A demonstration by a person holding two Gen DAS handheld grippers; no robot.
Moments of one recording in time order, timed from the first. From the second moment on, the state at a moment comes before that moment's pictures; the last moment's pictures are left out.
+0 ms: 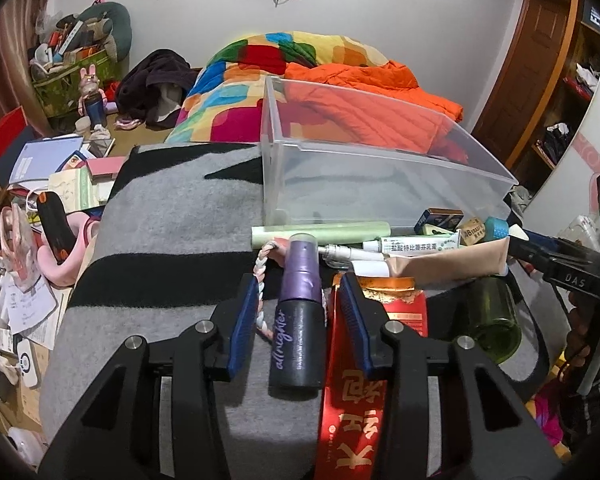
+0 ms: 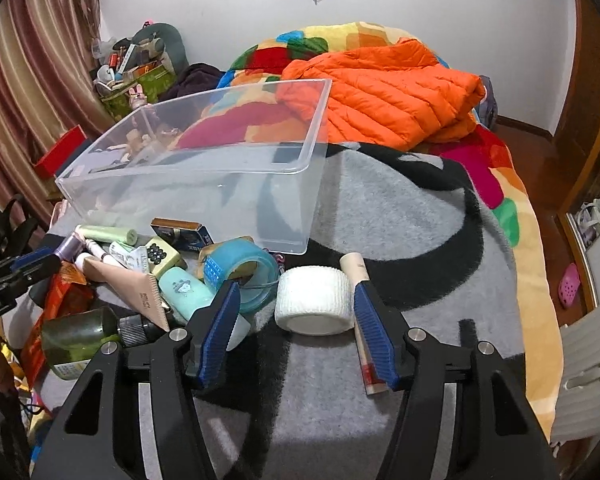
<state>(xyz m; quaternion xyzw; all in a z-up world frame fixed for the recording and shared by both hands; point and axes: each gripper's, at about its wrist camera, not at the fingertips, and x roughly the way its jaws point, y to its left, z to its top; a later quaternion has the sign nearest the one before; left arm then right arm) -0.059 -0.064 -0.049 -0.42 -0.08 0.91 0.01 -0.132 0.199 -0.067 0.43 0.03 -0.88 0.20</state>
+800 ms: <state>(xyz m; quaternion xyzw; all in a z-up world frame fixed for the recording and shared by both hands) -0.065 -0.053 -0.034 -0.46 -0.04 0.89 0.06 -0.089 0.213 -0.041 0.39 0.03 -0.89 0.22</state>
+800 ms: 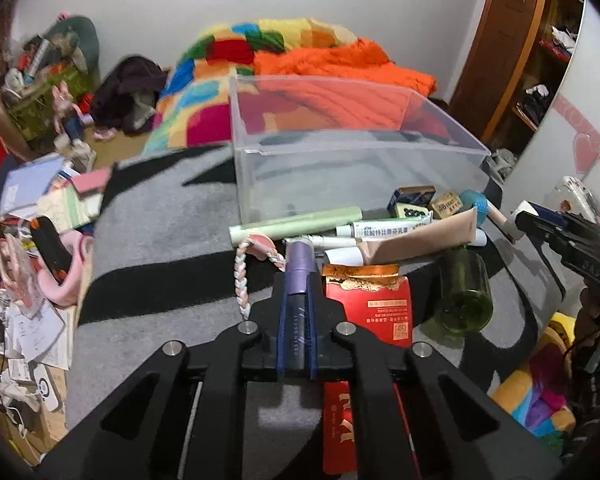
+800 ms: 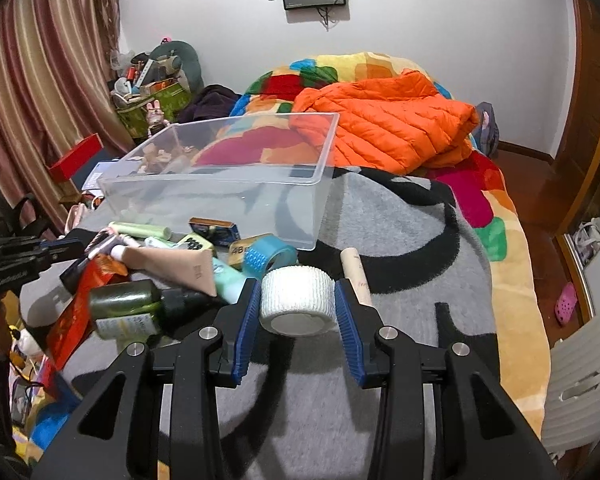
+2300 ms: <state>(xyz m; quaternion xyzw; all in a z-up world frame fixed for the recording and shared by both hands) -0.135 -0.049 0.021 -0.39 -0.03 0.92 0.04 -0.178 0.143 -0.007 0.38 0.06 -0.89 0.24</state>
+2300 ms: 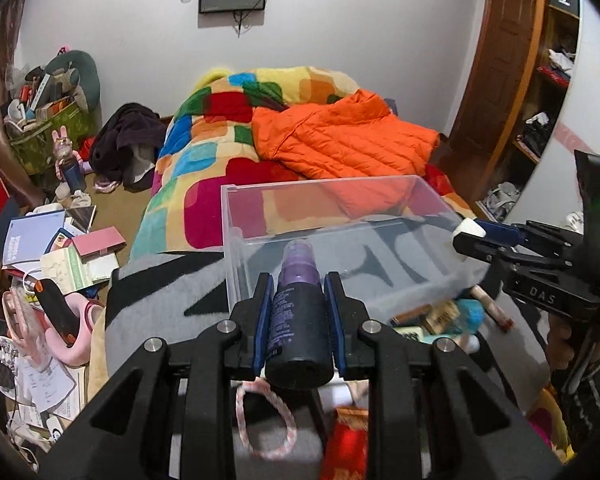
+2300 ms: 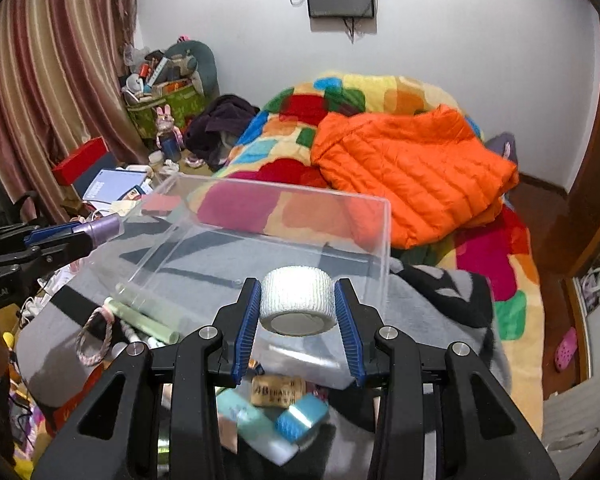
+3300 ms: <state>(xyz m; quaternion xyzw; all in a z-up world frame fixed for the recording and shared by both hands) -0.133 -0.033 0.022 -0.40 0.00 0.91 0.08 -0.191 0.126 -0.011 0.42 0.05 -0.87 0.27</state>
